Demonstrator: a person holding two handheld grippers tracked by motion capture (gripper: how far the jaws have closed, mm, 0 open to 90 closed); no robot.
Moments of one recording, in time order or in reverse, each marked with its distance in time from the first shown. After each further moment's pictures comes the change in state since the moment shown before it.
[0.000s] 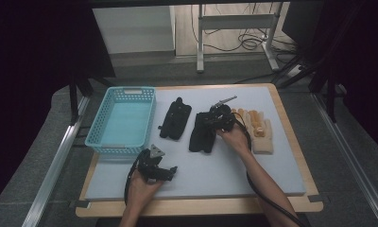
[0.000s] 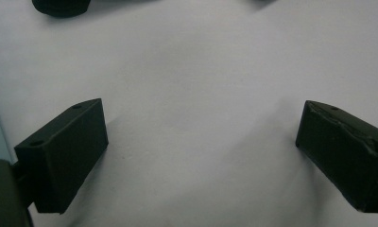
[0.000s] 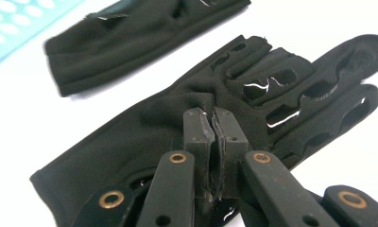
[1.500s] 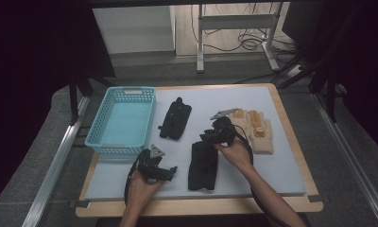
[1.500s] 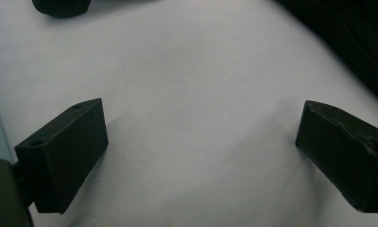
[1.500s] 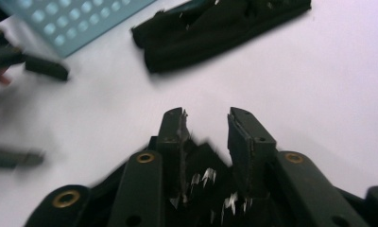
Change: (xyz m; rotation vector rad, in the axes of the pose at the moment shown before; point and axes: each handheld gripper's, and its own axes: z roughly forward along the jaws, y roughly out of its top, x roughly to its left) left arm 0.000 0.000 0.000 0.001 0.003 0.000; right arm 0.053 -0.019 -0.025 -0.056 0.025 -0.060
